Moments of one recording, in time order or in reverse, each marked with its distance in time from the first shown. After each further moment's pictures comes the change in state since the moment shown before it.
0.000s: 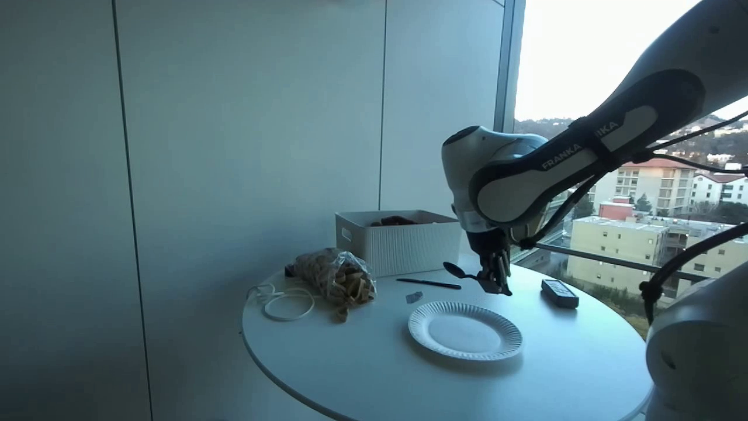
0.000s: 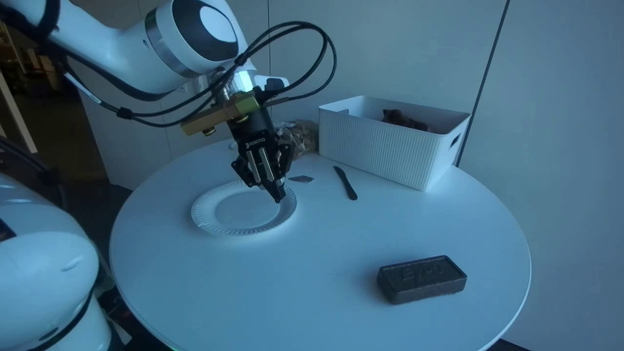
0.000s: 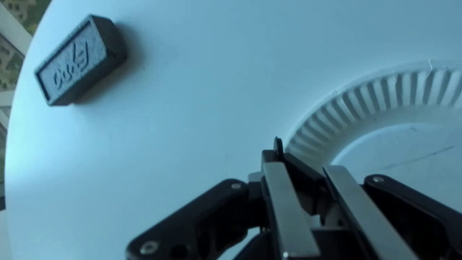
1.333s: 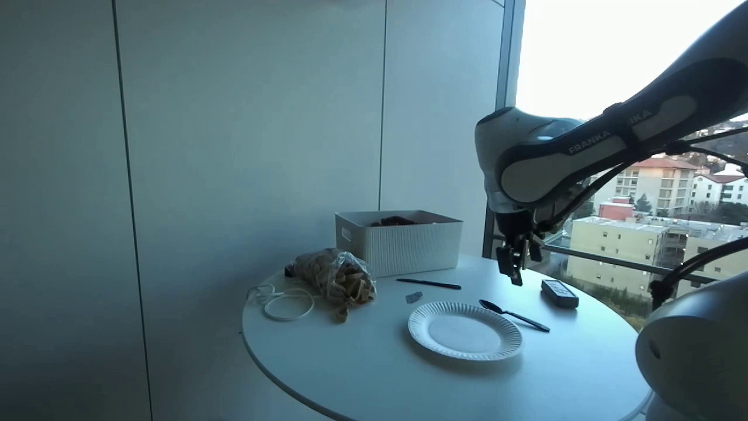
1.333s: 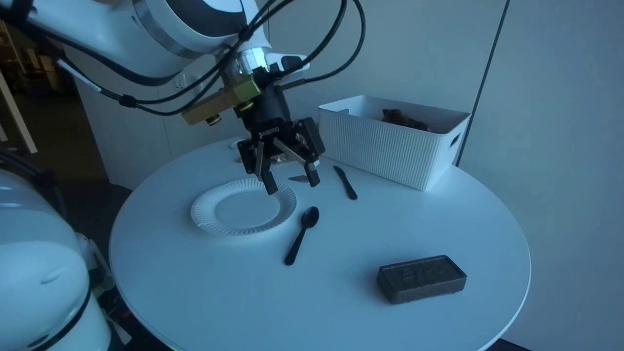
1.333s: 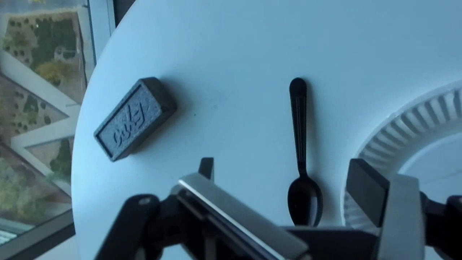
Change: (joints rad) arm -0.095 -0.130 -0.055 -0.003 -0.026 -0.046 0.016
